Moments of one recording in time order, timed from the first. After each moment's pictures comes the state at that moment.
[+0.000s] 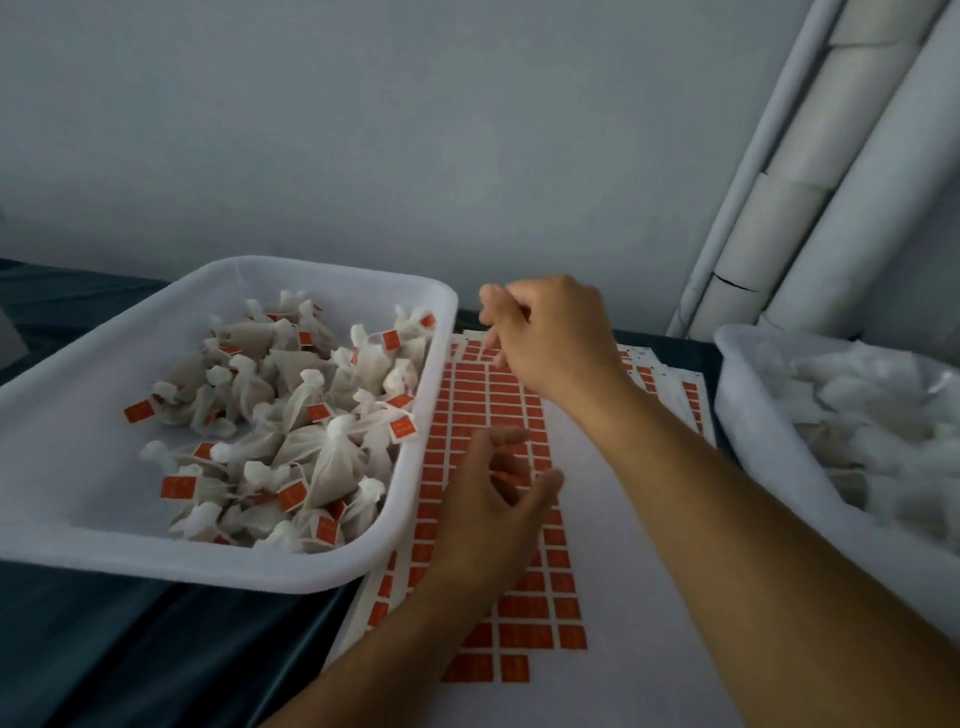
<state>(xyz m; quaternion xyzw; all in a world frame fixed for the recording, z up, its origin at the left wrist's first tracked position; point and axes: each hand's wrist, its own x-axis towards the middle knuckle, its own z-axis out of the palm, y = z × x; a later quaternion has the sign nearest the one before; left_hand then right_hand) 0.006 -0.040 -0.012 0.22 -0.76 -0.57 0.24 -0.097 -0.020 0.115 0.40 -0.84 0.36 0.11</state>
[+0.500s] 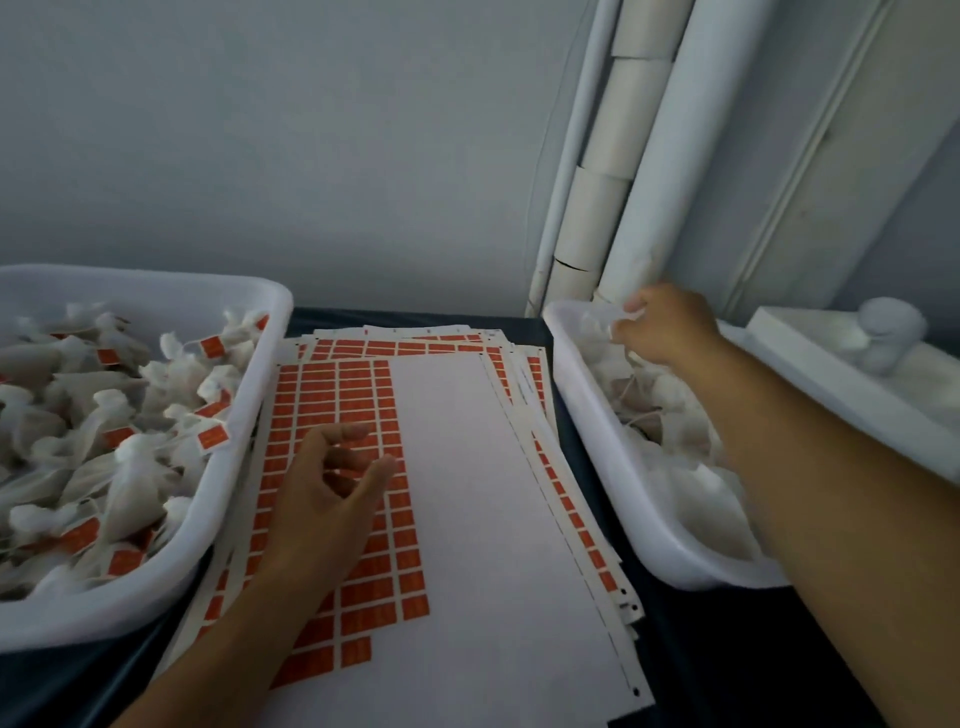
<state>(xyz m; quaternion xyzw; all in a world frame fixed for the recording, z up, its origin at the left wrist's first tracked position) 0.004 -0.039 -0.016 0.22 -0.77 -0.54 0.26 -0.220 0.200 0.133 0.07 -0.98 0.16 0.08</state>
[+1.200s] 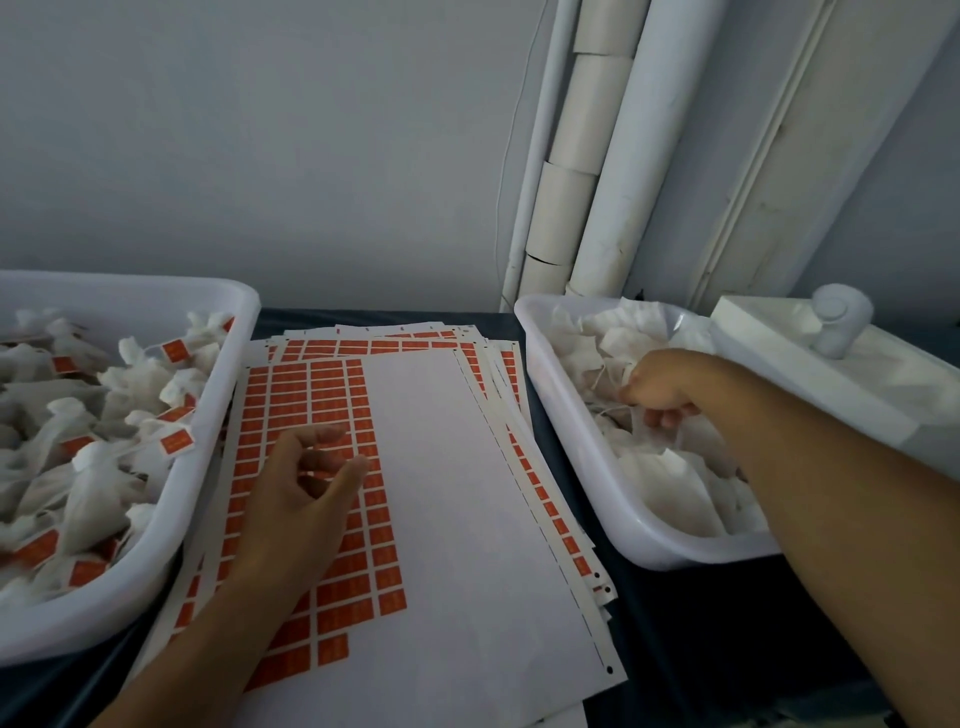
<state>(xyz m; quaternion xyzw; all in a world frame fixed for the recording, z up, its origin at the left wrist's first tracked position) 0.003 -0.040 -0.019 0.22 -0.77 -0.54 0.25 -0.225 0.254 0.100 0.02 -0.98 0.01 -0.17</state>
